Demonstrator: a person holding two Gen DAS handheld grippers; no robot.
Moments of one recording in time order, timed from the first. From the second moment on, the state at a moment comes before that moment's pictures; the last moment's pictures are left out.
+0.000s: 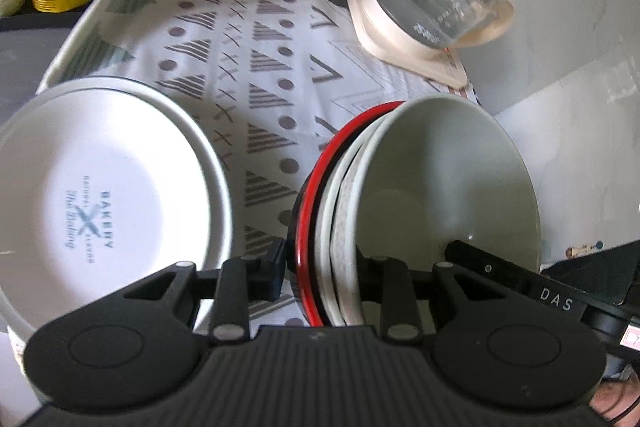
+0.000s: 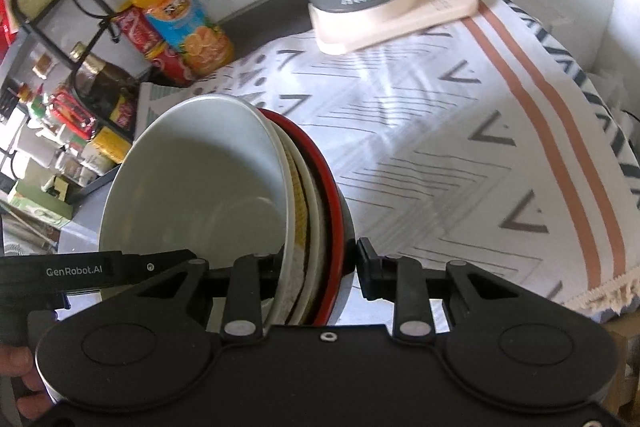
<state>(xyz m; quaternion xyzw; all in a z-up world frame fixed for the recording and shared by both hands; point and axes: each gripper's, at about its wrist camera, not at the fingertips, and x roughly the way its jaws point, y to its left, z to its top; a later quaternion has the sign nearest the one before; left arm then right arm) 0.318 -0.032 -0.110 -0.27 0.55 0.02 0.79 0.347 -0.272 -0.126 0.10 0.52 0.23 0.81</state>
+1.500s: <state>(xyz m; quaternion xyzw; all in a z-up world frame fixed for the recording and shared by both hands) 0.247 0.113 -0.100 -0.35 0.50 0.17 0.77 0.356 -0.096 -0.120 0.01 0.56 0.36 0.75</state>
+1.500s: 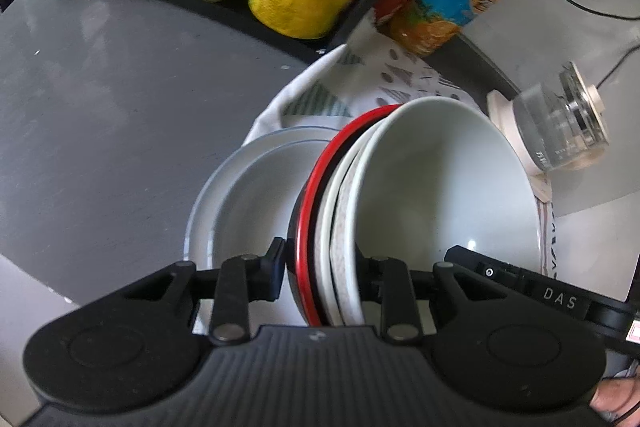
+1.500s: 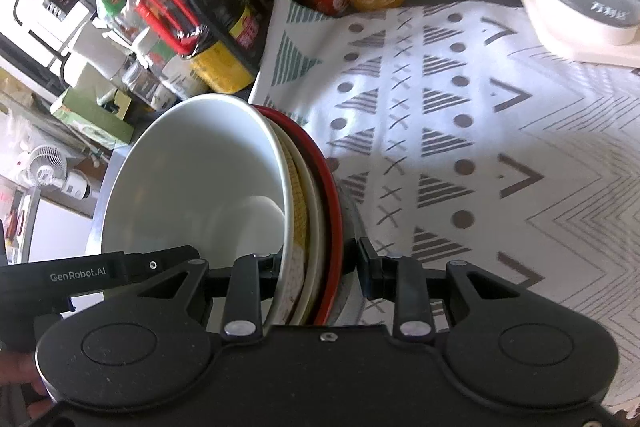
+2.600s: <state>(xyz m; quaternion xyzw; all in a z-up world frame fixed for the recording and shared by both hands) 0.241 0.112 -0.081 -0.32 0.50 0.21 0.78 0.350 -0.111 -0.104 0.03 0.53 0.39 0.75</state>
